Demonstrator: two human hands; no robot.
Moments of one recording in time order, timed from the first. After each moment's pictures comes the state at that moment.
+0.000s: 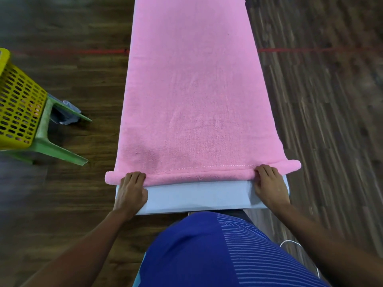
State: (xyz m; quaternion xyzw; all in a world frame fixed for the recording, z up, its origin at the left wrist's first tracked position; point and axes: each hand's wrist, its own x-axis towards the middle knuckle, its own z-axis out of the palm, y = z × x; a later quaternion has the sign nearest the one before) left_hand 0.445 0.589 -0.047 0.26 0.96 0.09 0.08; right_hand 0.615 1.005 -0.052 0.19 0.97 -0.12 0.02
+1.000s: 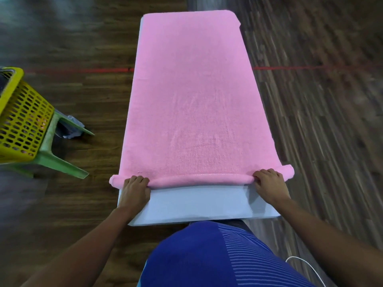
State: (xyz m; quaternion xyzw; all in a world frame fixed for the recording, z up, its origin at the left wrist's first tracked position) left_hand 0.424 0.605 -0.028 0.24 0.96 0.04 0.12; right_hand 0.589 1.016 -0.030 0.20 0.97 -0.06 0.10
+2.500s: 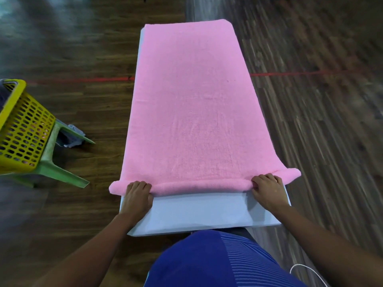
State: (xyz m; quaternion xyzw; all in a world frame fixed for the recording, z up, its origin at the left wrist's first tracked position) left_hand 0.415 0.606 -0.031 0.28 0.95 0.03 0.10; right_hand 0.584 1.008 -0.029 0.20 0.98 -0.03 0.10
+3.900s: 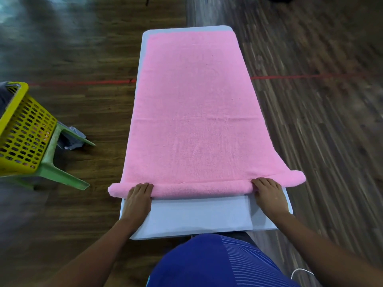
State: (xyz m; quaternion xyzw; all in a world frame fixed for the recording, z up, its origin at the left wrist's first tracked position) left_hand 0.417 0.605 -0.040 0.28 0.96 0.05 0.08; right_hand 0.588 1.006 -0.042 0.19 0.98 -0.09 0.02
